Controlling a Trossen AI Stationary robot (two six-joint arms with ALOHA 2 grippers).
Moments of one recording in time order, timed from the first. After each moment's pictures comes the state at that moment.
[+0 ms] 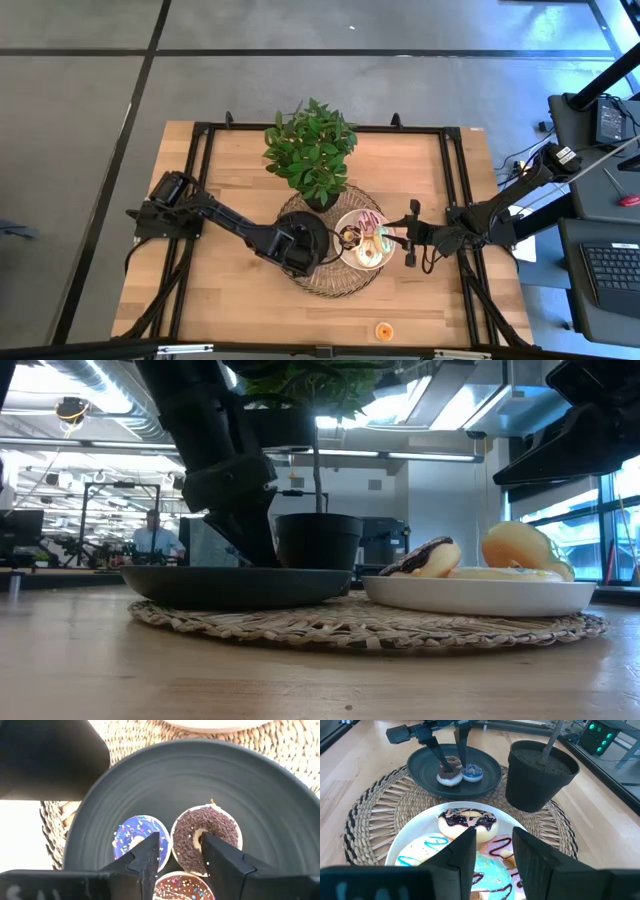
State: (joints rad) left arm -0.35 1.89 1.22 -0.58 -0.52 -0.53; right arm 0.60 0.96 0.31 0.14 0.71 0.21
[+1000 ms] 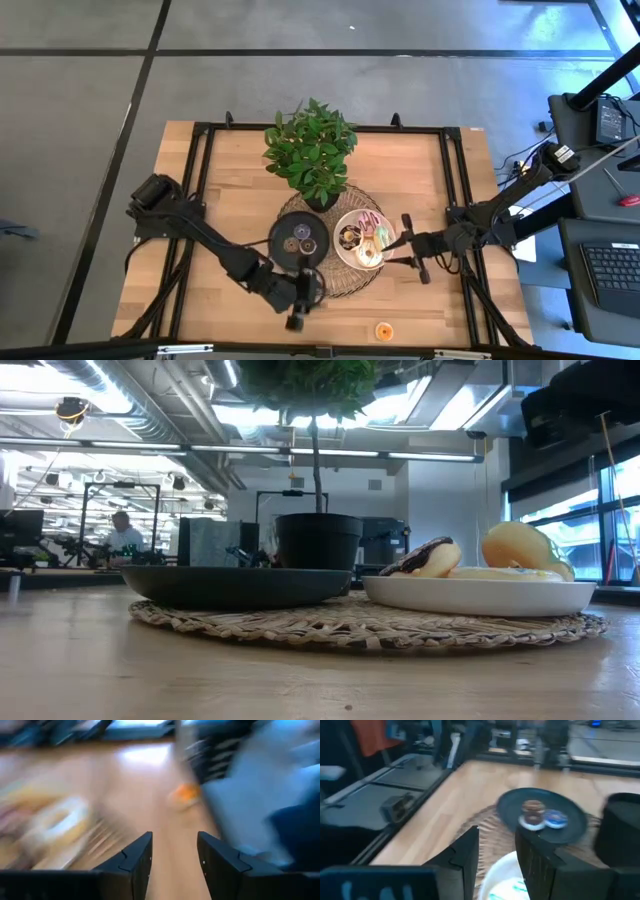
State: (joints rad) left arm -0.58 1.80 1.22 0.04 -0.37 -0.26; right arm 0.63 0.96 0.31 0.40 0.37 0.08
